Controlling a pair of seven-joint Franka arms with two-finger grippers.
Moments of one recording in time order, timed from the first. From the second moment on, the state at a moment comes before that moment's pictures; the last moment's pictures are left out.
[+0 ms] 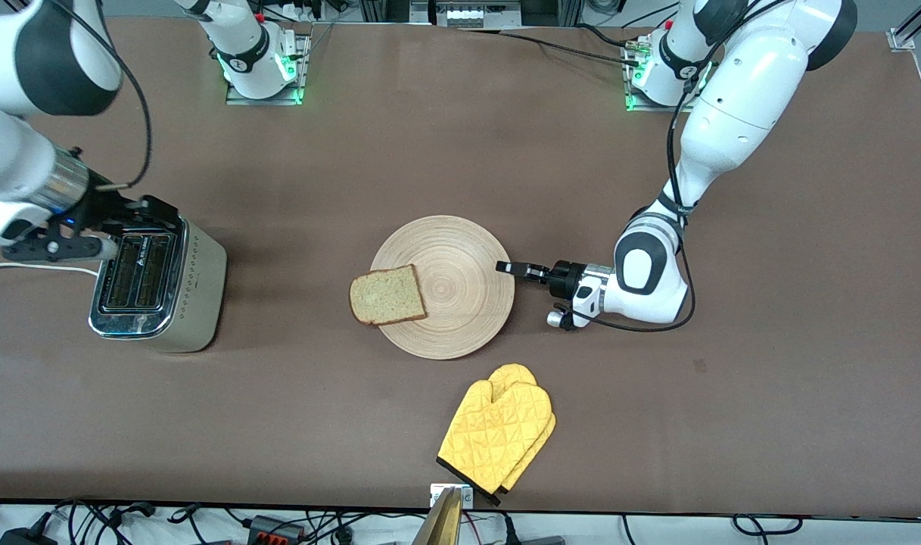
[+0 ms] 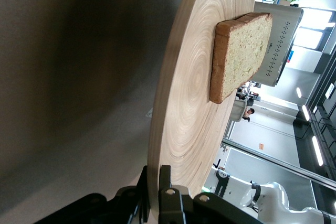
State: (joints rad) left arm -0.17 0.86 -0.22 -1.64 -1.22 1.98 0.54; right arm 0.02 0.12 0.07 -1.77 0.02 1.83 0.00
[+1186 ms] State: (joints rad) left arm -0.15 0.86 -0.19 -1.65 -1.18 1.89 0.54; right arm 0.14 0.43 0.08 -1.77 0.28 2.14 0.01
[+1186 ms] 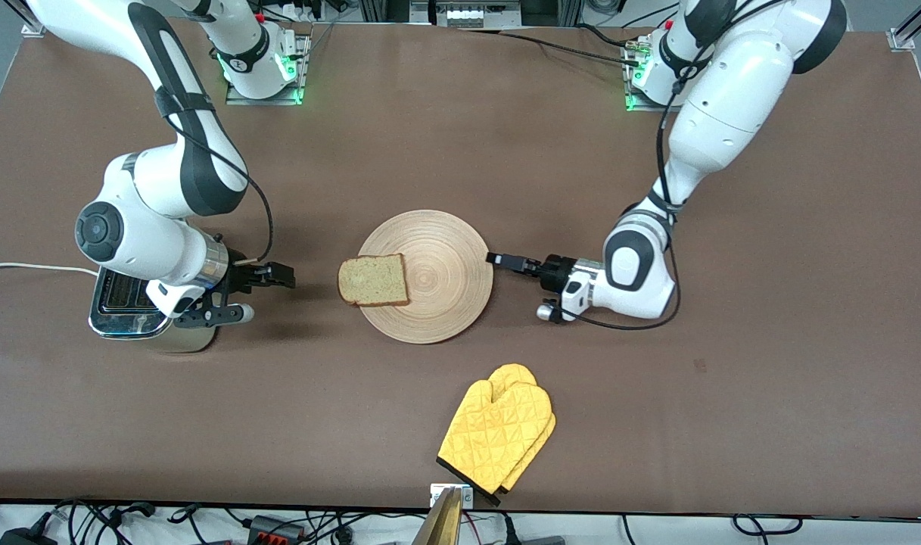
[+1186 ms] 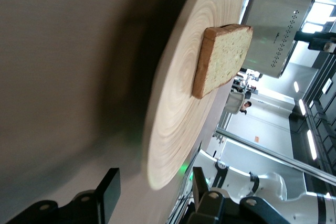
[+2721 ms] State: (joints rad) left arm 0.21 0.23 -0.24 -1.39 0.04 1.28 0.18; right arm 0.20 0.62 0.13 -1.75 0.43 2.23 0.01
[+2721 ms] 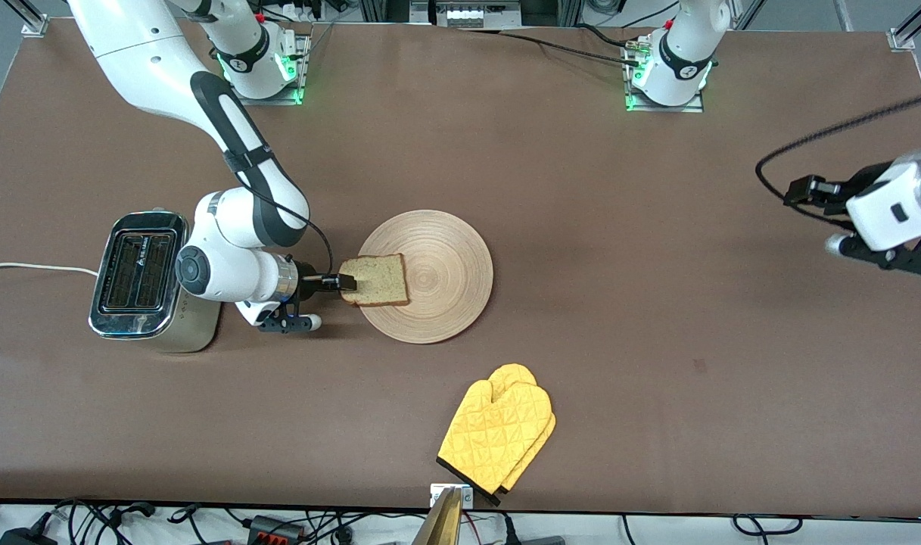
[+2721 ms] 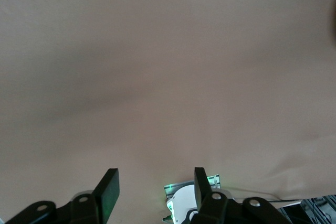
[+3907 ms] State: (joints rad) left arm 0.25 0.11 -0.31 -1.58 0.05 1.51 -0.06; right arm 0.22 0.61 0.14 -1.65 0.43 2.17 0.01
